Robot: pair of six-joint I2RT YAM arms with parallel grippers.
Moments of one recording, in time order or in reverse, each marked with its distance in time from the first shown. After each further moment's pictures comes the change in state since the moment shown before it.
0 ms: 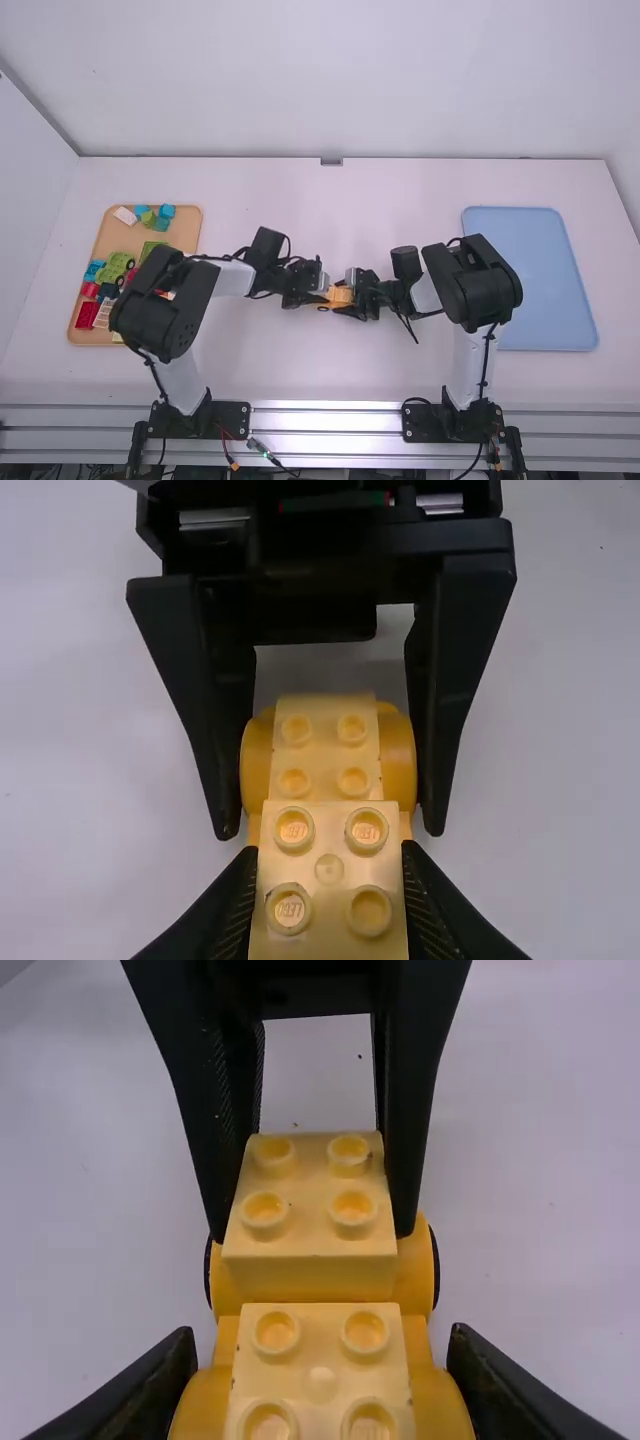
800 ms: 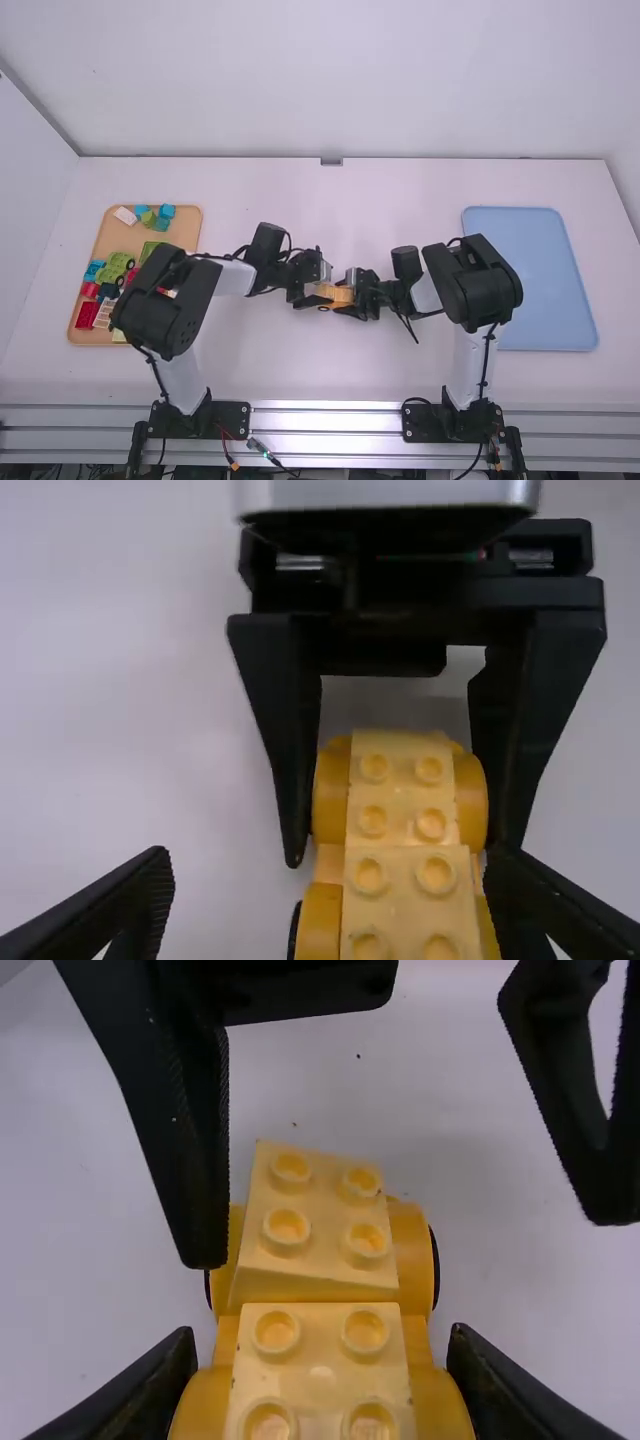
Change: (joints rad) left arm 0.010 0.016 0.001 0.142 0.001 -0.161; right arm -0.006 0.000 0.000 0.000 0.000 0.002
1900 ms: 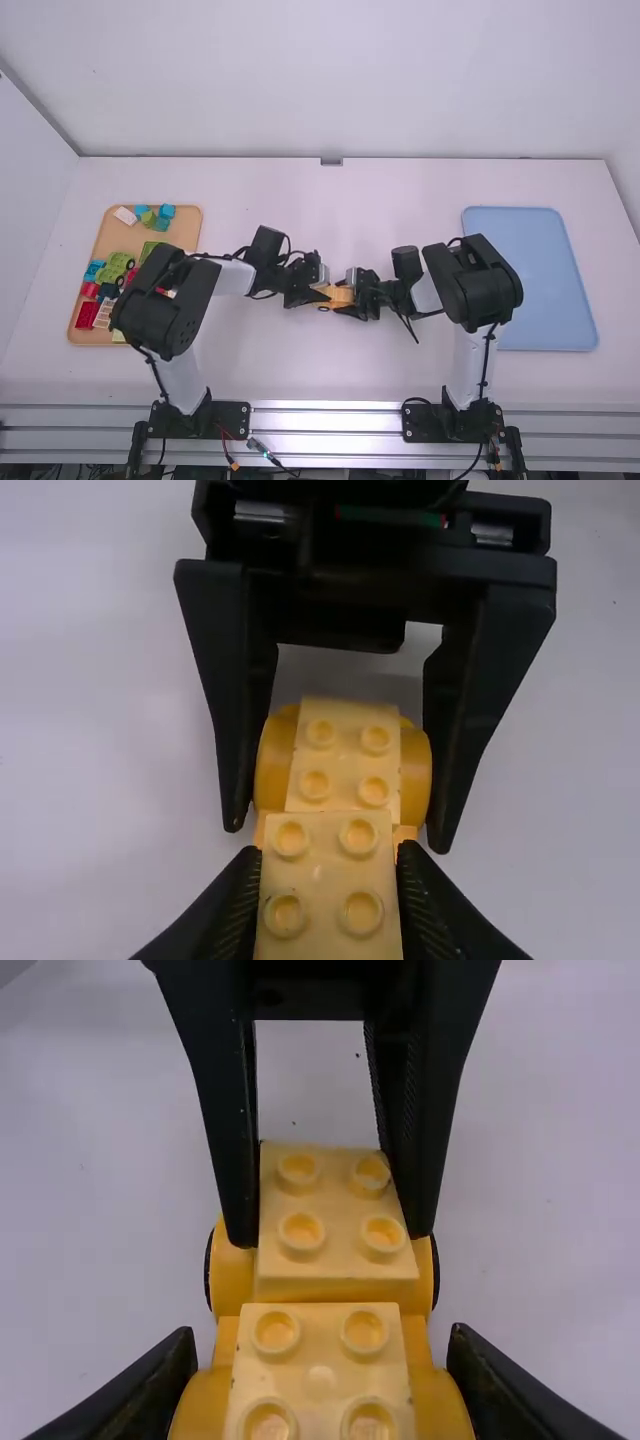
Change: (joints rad) left arm 0.002 -0.002 0.003 -0.116 0.015 0.009; right arm -0.002 0.000 0.000 0.000 -0.002 0.010
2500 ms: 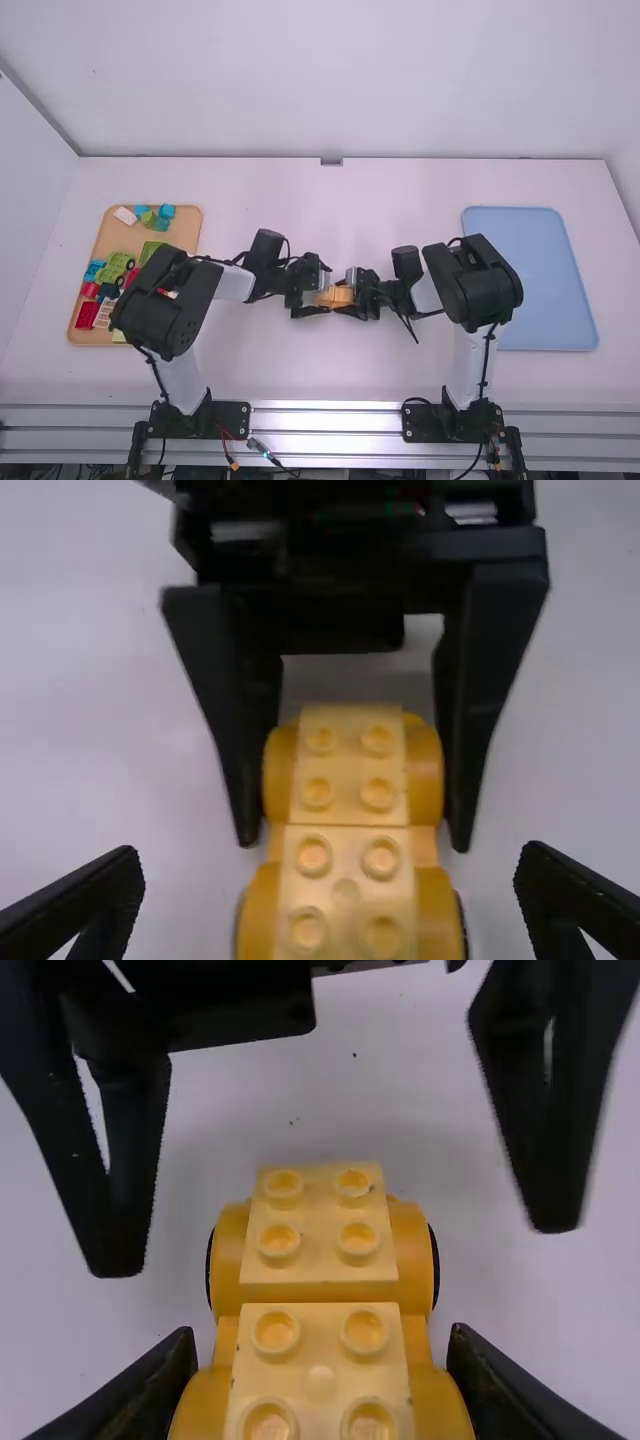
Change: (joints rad) left arm -0.013 0.000 -0.057 0.186 -0.015 0.035; right arm 0.000 0.000 0.000 0.001 0.003 0.002
